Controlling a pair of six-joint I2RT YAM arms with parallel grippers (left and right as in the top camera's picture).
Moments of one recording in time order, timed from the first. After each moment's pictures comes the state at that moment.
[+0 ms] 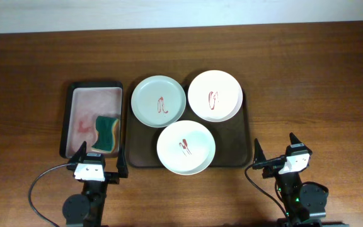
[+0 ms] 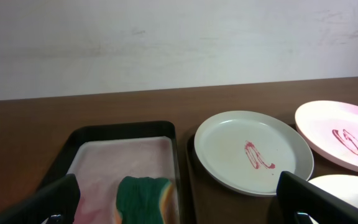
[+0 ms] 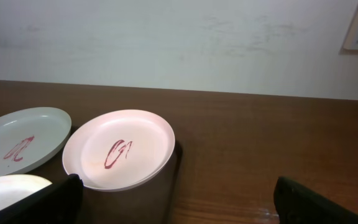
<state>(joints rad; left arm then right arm) 0.01 0.01 0.01 -0.07 0.09 0.03 0.04 0.01 0.01 -0.07 -0.09 0.00</state>
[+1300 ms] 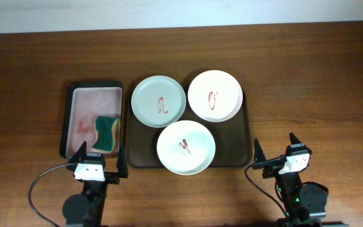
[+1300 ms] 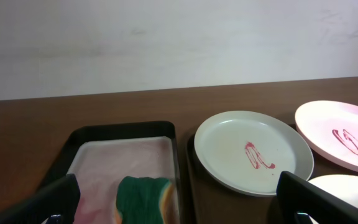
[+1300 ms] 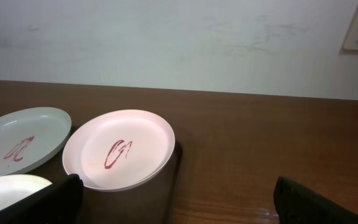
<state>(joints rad) 0.01 0.01 0.01 -0.07 0.09 0.03 0.04 0.01 0.01 -0.07 -0.09 0.00</state>
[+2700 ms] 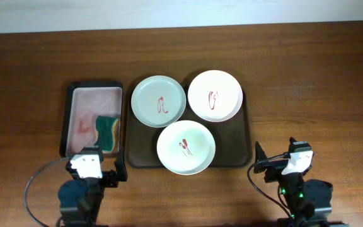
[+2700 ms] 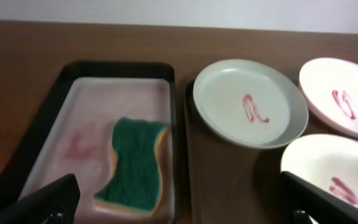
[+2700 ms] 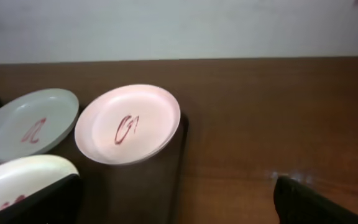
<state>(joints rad) 0.01 0.25 0.25 -0.37 0.08 -0.05 0.04 0.10 0.19 -0.32 -0.10 0.07</state>
